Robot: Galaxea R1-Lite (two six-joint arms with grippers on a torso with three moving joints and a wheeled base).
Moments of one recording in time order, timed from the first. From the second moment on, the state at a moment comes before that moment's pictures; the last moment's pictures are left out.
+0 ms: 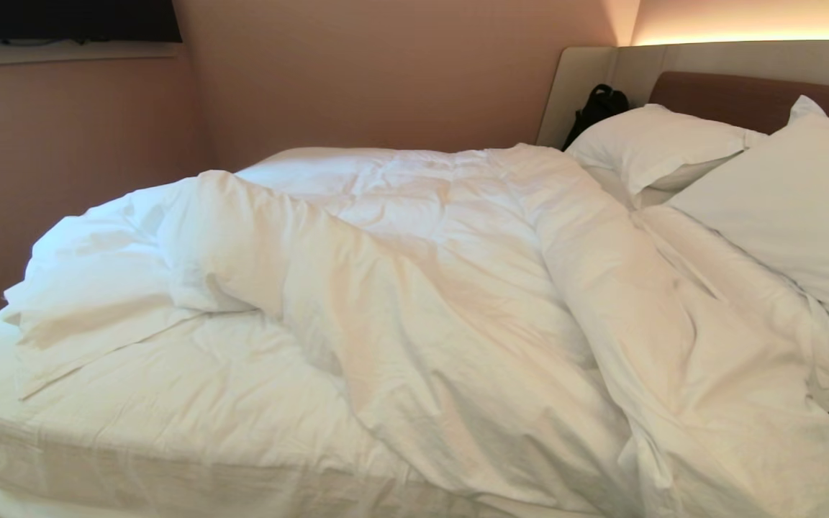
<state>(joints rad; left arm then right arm) 0.01 0.00 0.00 -0.01 0.01 -0.06 -0.82 1.91 -1.07 0.67 0.93 -0.74</state>
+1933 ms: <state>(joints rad) 0.01 0.00 0.00 -0.01 0.01 -0.06 -0.92 1.97 -1.20 0.78 0.93 -0.74</state>
